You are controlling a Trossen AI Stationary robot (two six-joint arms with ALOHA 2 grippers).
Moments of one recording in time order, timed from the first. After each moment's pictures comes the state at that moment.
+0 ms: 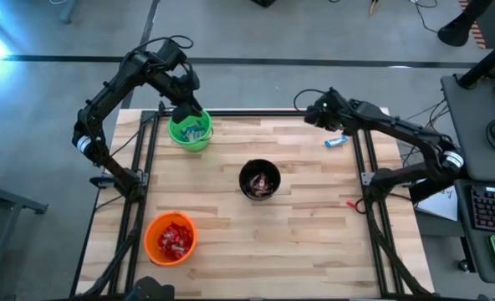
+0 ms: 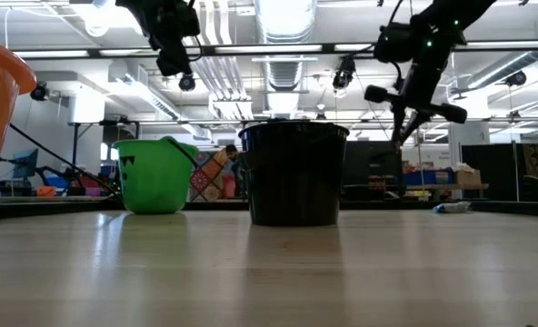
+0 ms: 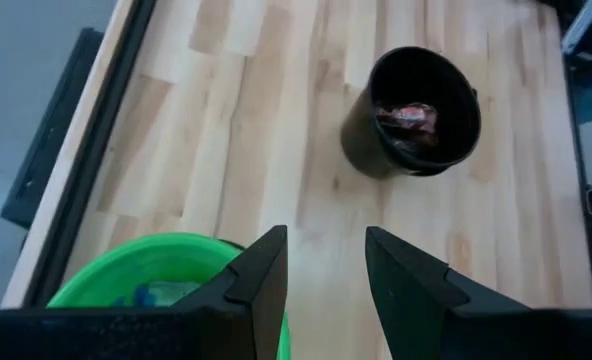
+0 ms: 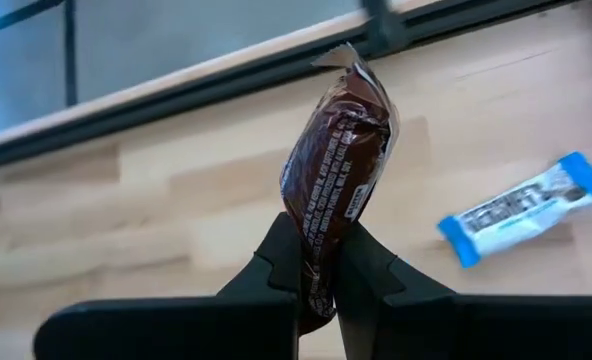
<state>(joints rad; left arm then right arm) 0.88 1.59 1.81 -1.42 0.57 0.56 -0.75 1.29 0.99 -0.72 0.18 1.01</state>
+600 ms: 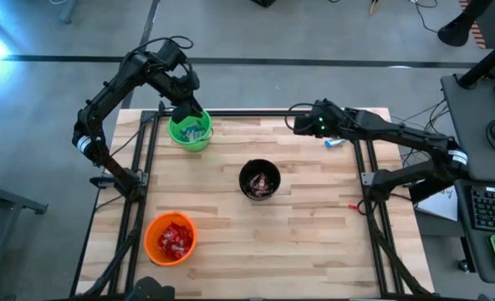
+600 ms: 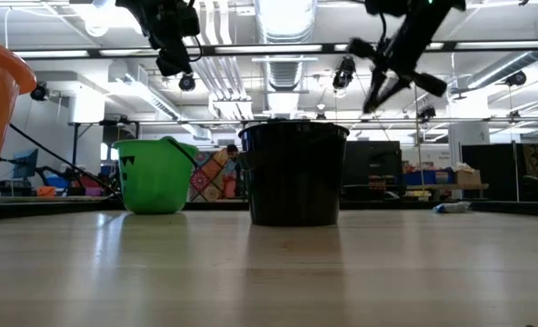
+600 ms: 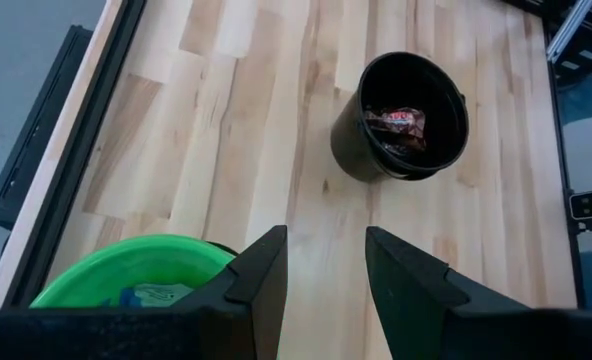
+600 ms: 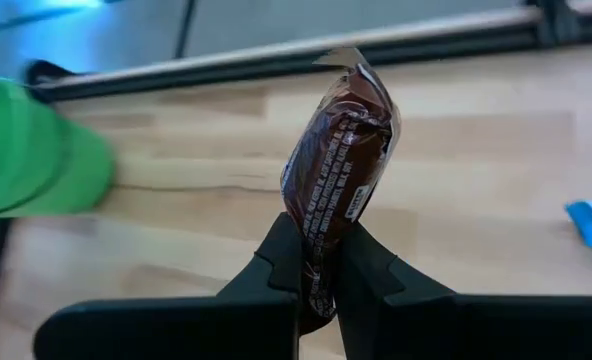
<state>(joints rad) 0.88 1.59 1.81 -1.42 0.60 0.54 -0.45 1.24 1.08 -0.72 0.24 1.02</state>
